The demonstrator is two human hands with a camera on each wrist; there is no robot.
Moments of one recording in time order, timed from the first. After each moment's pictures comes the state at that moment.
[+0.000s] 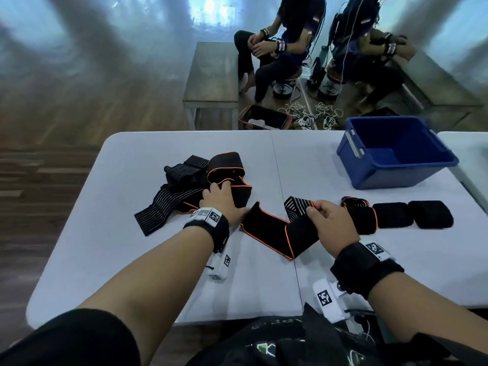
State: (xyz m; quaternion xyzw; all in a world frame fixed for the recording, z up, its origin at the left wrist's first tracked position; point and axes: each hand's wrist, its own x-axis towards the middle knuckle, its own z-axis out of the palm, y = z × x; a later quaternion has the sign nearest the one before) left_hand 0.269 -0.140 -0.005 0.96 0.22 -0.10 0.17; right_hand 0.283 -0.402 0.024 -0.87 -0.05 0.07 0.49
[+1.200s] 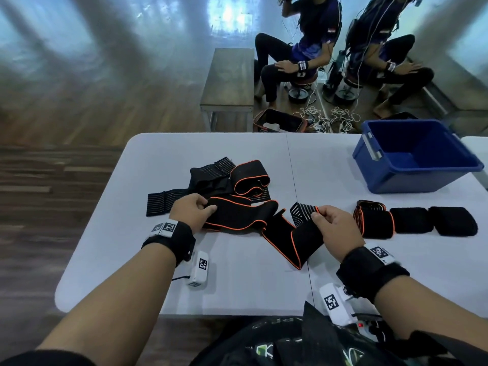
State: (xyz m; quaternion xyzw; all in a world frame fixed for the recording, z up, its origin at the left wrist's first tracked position) left_hand 0.198 -0.047 -0.012 0.90 0.30 0.03 0.32; right_hand 0.273 -0.389 0.016 -0.86 -0.07 0.09 0.50
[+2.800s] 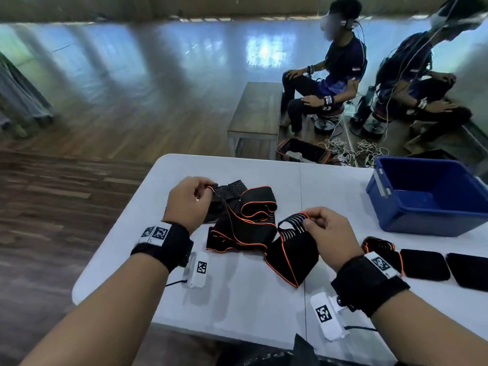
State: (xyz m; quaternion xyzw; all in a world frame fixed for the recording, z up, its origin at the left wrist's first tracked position) left_hand 0.193 -0.076 0.095 0.87 0.22 0.28 0.33; right_hand 0.297 -0.370 0.068 -0.78 -0.15 0.12 0.59
